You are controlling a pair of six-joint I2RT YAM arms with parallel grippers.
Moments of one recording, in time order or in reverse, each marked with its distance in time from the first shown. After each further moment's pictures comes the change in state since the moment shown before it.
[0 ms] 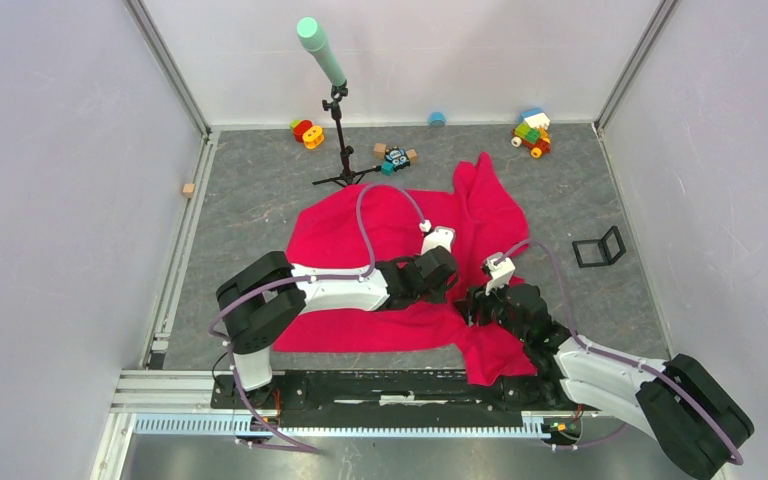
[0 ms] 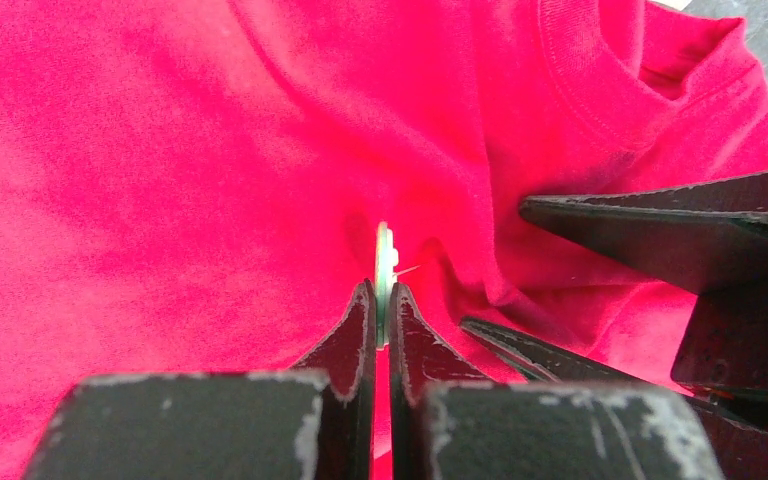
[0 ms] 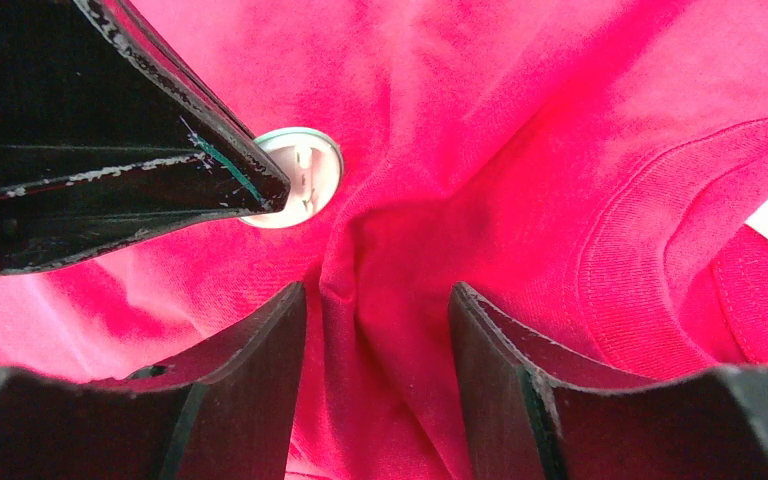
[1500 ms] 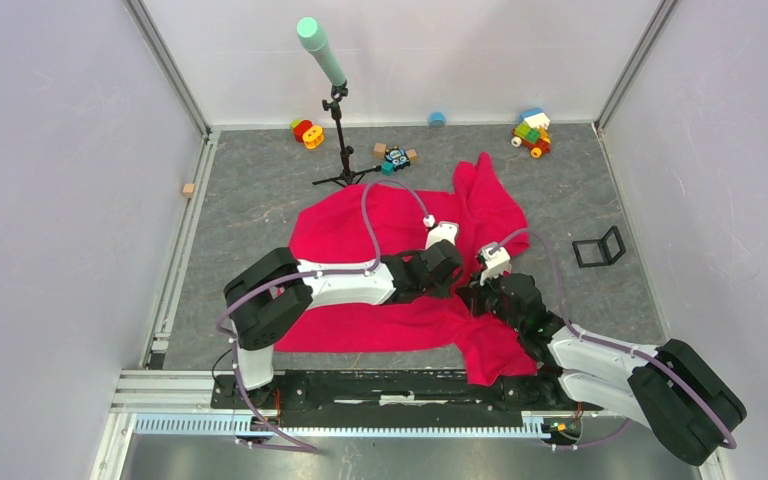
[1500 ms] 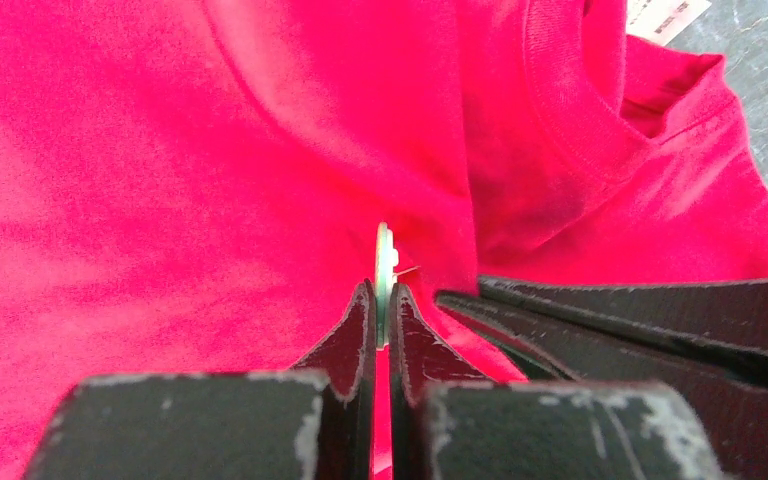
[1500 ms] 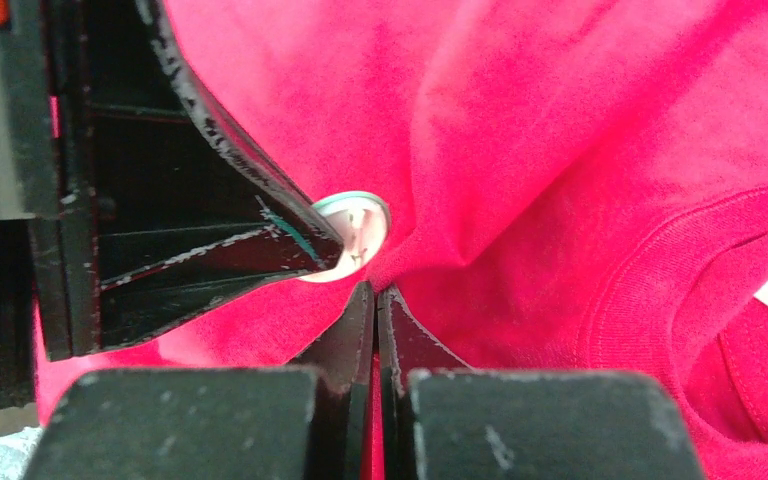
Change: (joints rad) left arm 0.016 0.042 0.064 -0.040 0.014 -0.014; right arm 0.000 0.091 0.085 0.024 -0.006 0.022
